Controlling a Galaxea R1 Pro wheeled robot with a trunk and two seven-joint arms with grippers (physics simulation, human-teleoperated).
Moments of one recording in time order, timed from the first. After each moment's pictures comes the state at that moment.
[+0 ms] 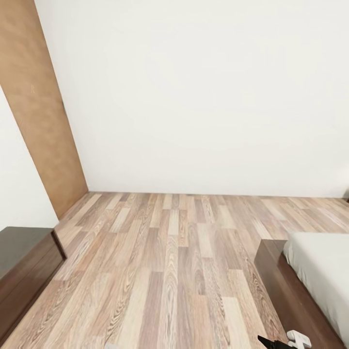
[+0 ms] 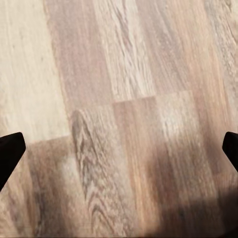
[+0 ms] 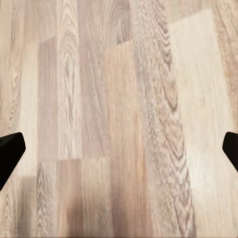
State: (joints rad) left arm -0.42 0.06 0.32 -0.02 -0.39 -0.19 -0.42; right arm -0.44 -0.35 -0.13 -0.03 -0.31 -0.02 0.78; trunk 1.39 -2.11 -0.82
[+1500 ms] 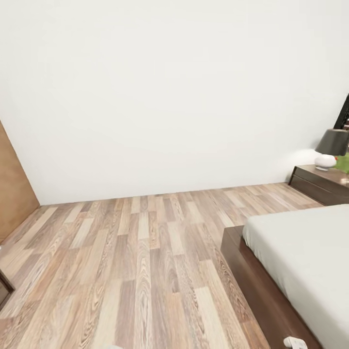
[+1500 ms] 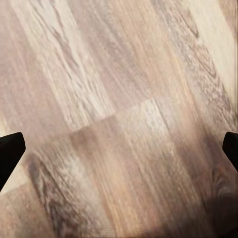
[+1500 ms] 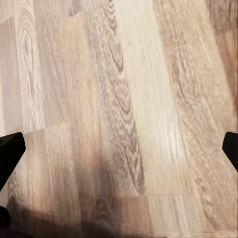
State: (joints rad) left arm -0.42 0.06 0.32 -0.02 -0.39 -0.19 -0.42; right arm -0.44 -0.34 -0.13 -0.02 -0.13 -0.02 0.78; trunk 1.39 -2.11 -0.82
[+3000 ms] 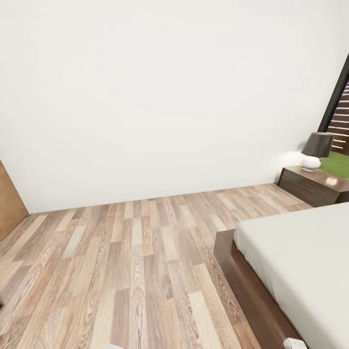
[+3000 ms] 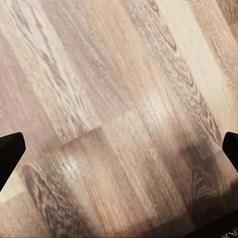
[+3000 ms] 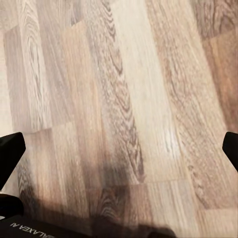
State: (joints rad) left arm -0.42 0.06 0.32 -0.02 -0.39 -0.18 -0.42; right arm -0.44 -0.34 -0.14 -0.02 -0.09 -0.02 0.78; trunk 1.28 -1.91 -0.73
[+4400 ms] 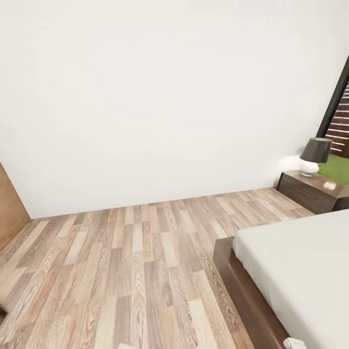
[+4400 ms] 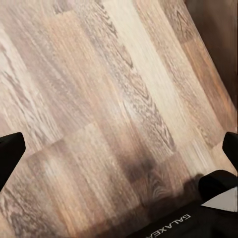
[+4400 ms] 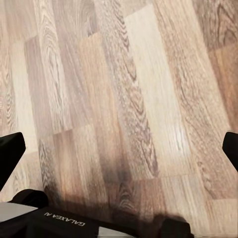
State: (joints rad) left arm -0.42 -0.01 0.32 -0.02 -0.39 -0.18 -0.43; right arm -0.44 -0.35 -0.15 -0.03 -0.09 0.02 0.80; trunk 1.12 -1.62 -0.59
